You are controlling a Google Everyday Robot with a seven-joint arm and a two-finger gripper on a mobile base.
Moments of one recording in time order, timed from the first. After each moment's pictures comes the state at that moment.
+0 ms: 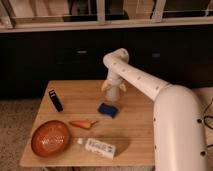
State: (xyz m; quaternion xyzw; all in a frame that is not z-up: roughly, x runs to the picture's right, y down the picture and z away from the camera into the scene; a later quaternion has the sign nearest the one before) arm 0.057 0.015 0.904 -0.21 -0.22 -0.67 0.67
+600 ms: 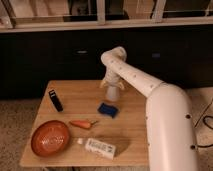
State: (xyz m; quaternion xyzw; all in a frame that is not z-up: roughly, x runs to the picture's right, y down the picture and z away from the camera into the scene) arm 0.051 0.000 0.918 -0.22 -0.21 -0.65 0.70
